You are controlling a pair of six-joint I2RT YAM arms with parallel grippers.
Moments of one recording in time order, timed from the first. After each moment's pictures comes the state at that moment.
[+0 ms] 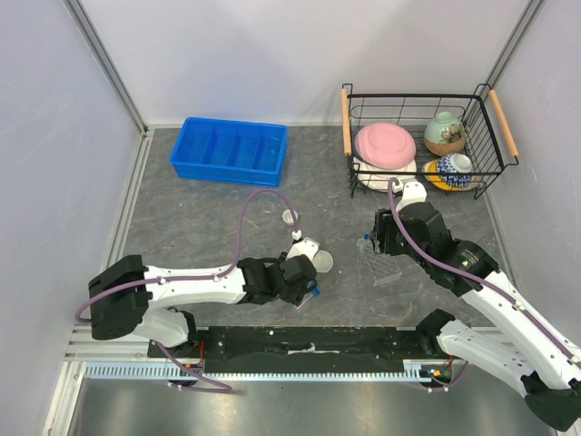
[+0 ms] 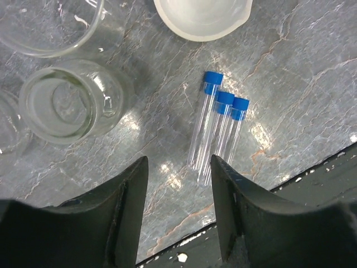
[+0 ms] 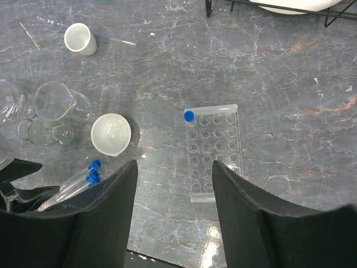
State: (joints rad) left arm -1.23 1.39 0.79 -0.43 -0.34 -0.60; right arm 0.65 0.82 0.90 -0.74 0.26 0.38
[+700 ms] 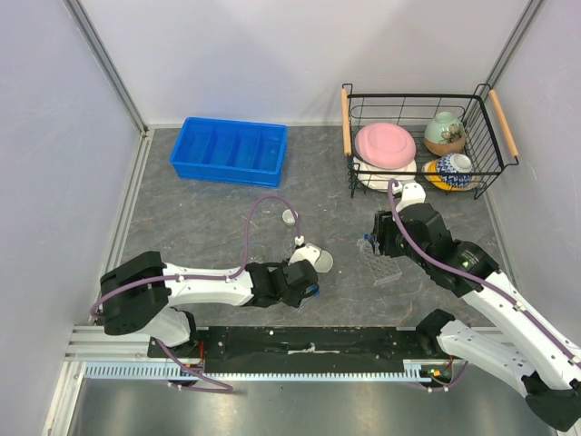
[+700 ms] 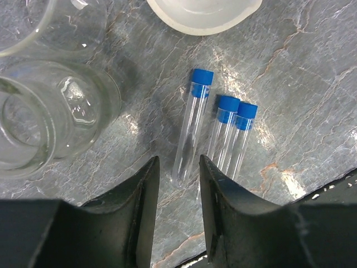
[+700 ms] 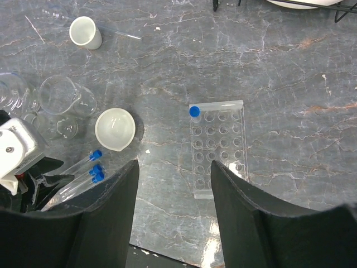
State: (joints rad) left arm -1.23 1.47 0.73 -0.29 -0.33 -0.59; right arm 0.66 0.80 0.90 -0.75 0.24 0.38
